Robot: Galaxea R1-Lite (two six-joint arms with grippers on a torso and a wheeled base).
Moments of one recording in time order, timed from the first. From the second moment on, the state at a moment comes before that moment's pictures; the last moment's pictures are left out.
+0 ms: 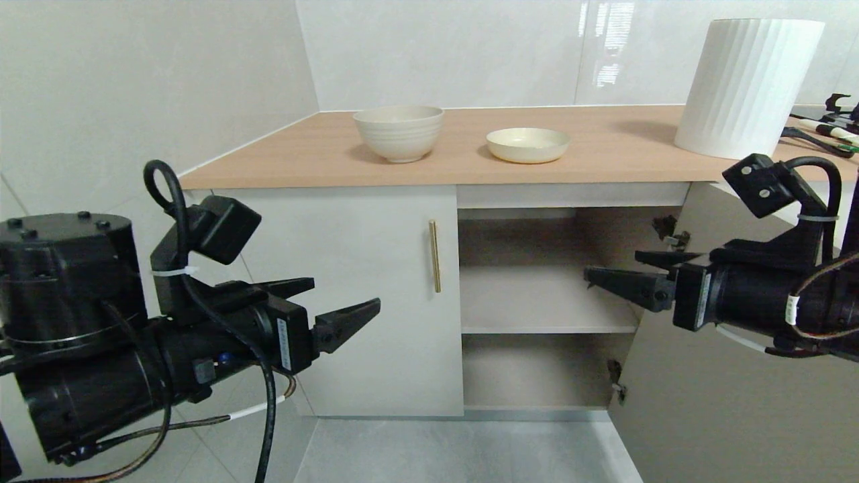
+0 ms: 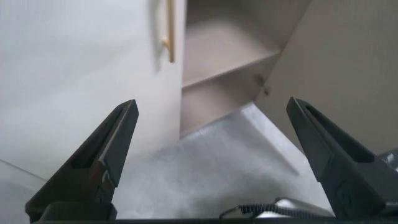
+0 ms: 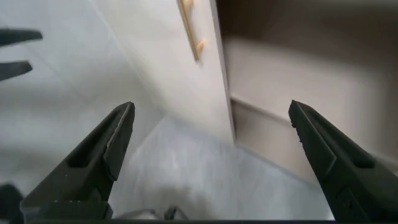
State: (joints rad) left arm -0.50 1.39 -0.63 -0.50 -0.06 -0.12; right arm 0.51 1.41 -0.75 -0.48 0.14 0.14
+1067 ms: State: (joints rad) left arm -0.45 1.34 -0.63 -0.49 -0.06 -0.11; right arm 0.53 1.45 -0.74 -0.62 0.14 0.25
